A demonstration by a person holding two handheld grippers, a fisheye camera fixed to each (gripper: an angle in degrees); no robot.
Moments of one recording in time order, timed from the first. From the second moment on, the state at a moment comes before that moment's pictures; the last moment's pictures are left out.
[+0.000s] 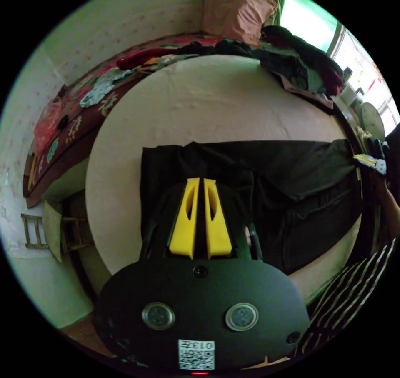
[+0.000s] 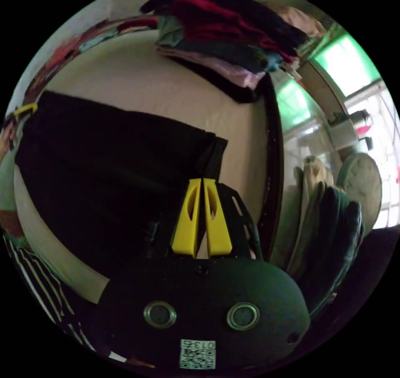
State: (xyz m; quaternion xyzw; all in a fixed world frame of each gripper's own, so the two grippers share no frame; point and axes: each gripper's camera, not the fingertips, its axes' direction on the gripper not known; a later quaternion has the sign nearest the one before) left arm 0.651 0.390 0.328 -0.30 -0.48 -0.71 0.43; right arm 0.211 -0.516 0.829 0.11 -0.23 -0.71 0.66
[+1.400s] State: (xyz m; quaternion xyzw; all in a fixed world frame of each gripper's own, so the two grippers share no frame) left arm 0.648 0.397 0.298 -0.33 -0.51 -0.71 0.36; right arm 0.182 -0.468 0.766 0.15 -0.30 -0.64 0.69
